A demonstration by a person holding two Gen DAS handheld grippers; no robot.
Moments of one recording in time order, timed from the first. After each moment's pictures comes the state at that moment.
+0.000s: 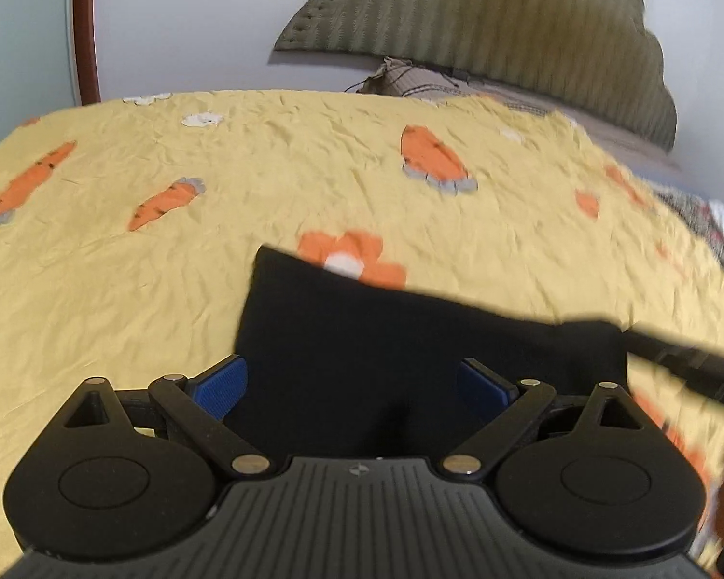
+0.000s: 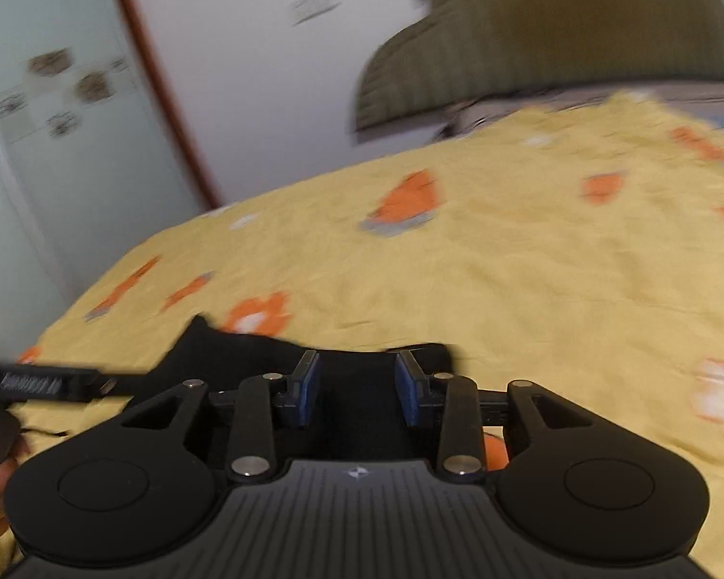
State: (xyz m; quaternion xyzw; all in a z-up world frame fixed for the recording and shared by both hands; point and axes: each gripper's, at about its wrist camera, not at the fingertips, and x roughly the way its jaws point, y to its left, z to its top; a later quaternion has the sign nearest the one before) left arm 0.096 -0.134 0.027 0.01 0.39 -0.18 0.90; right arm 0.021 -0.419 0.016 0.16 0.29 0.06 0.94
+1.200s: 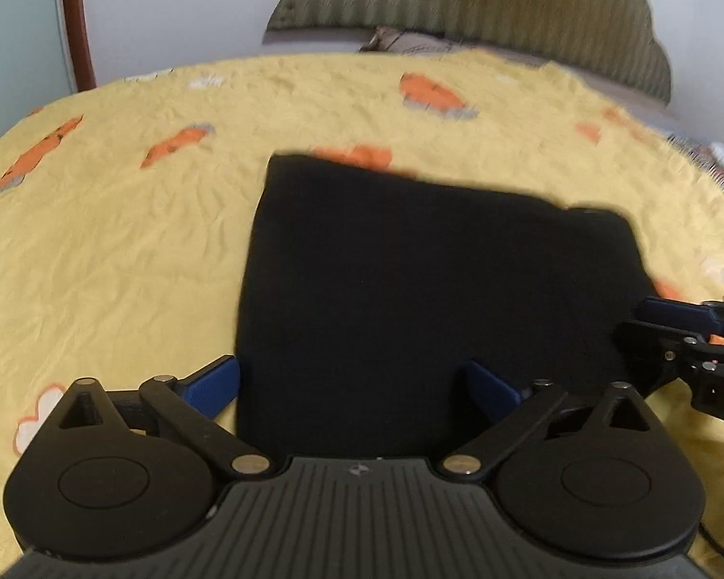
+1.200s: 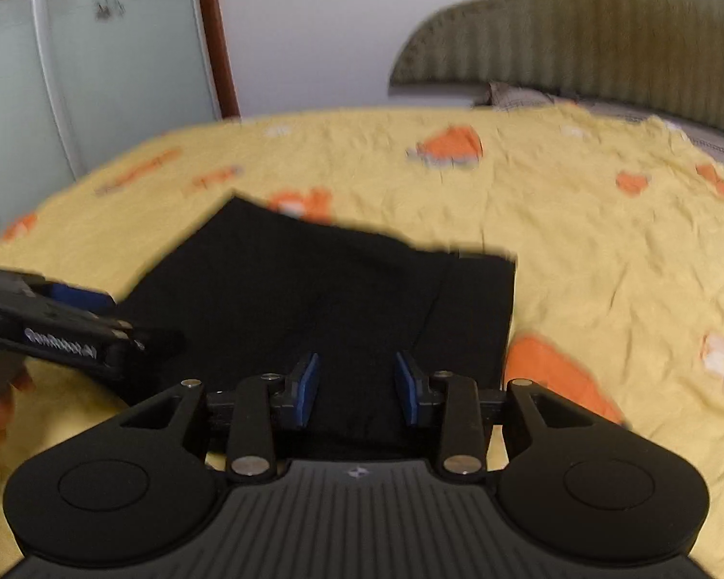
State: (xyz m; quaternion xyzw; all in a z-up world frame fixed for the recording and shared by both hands) left arm 0.047 -0.115 -0.026 0.07 0.40 -0.17 0.90; right arm -0.023 -0.356 -0.011 0.03 0.33 0.04 0.94
